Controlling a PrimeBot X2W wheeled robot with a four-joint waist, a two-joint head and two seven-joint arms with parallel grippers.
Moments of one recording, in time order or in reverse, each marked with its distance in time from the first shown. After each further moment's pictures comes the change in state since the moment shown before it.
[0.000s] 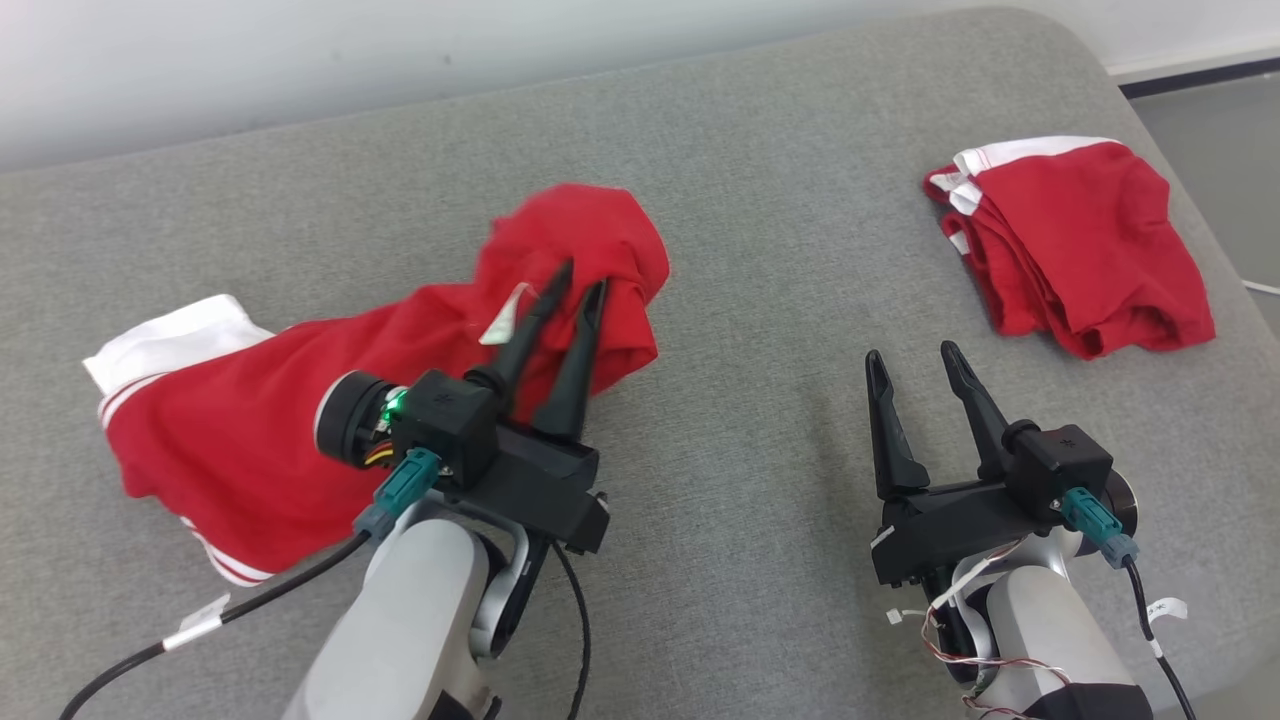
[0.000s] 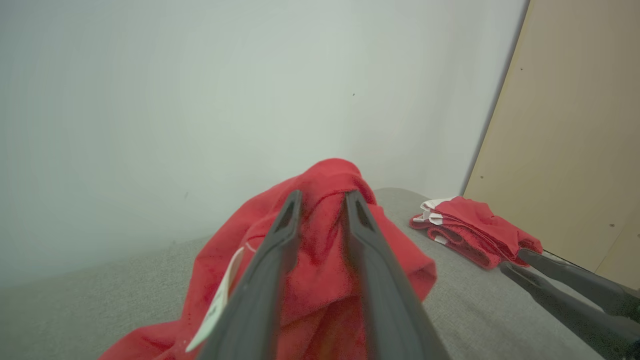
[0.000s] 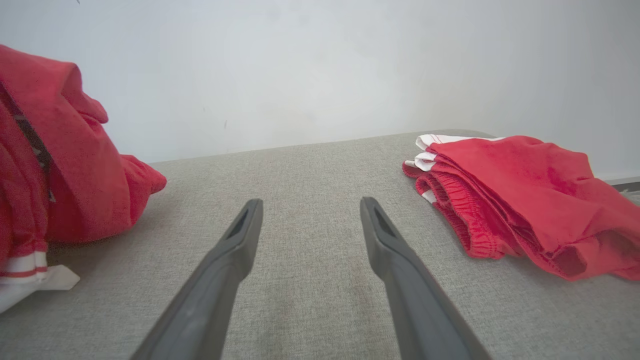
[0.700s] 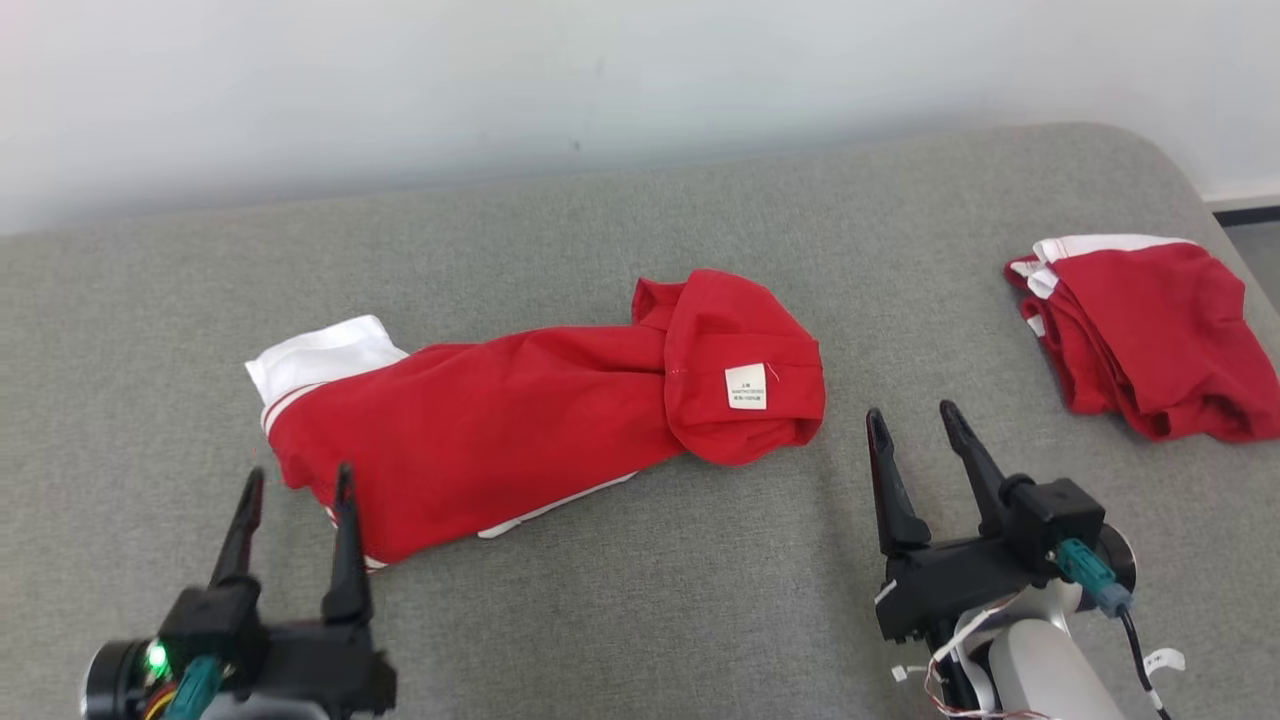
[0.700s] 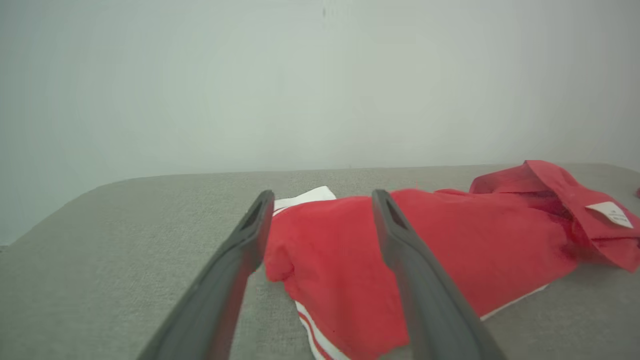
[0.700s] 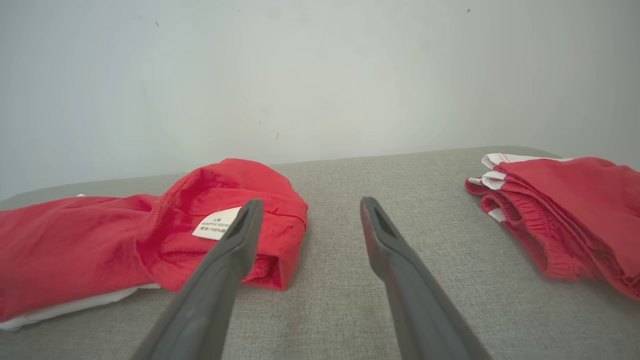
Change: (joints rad) left arm 0.385 0.013 0.416 -0.109 0.162 0.045 0.000; right arm 0.076 0.001 0.002 -0.003 0.002 0.000 0.000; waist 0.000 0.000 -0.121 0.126
